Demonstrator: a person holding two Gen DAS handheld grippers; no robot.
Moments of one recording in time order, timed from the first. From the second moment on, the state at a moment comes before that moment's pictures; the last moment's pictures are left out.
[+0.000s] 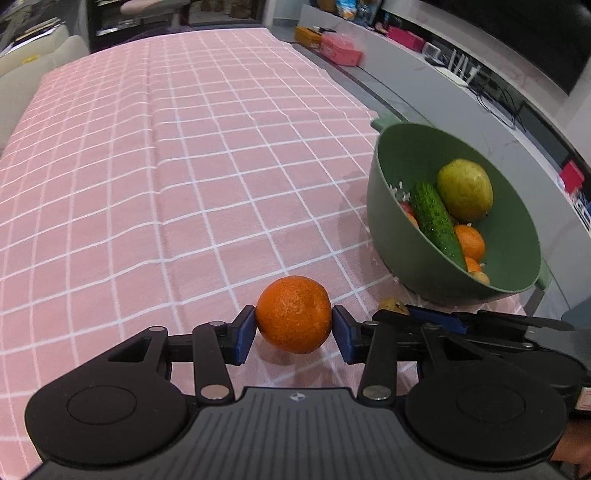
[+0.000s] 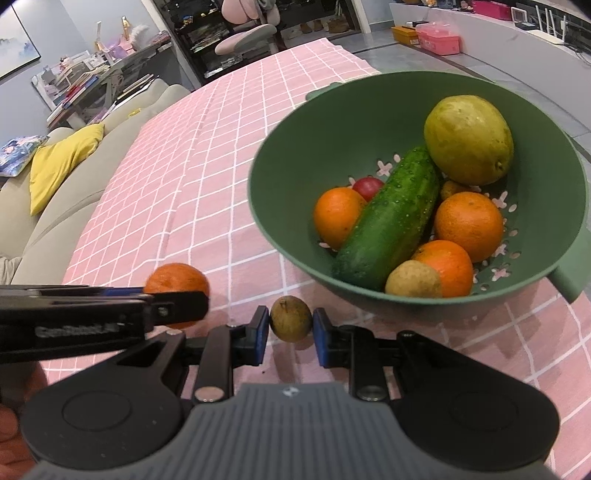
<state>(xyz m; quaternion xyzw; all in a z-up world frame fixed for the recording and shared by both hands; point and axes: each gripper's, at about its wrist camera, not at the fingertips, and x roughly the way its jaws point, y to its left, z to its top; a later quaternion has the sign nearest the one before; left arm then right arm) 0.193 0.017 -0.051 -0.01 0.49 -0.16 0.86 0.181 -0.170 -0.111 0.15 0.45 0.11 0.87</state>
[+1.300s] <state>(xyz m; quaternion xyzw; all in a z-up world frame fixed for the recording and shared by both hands) 0.180 -0.071 0.037 0.06 0.44 -0.16 0.88 0.182 -0.262 -0.014 0.19 0.34 0.12 0.91</state>
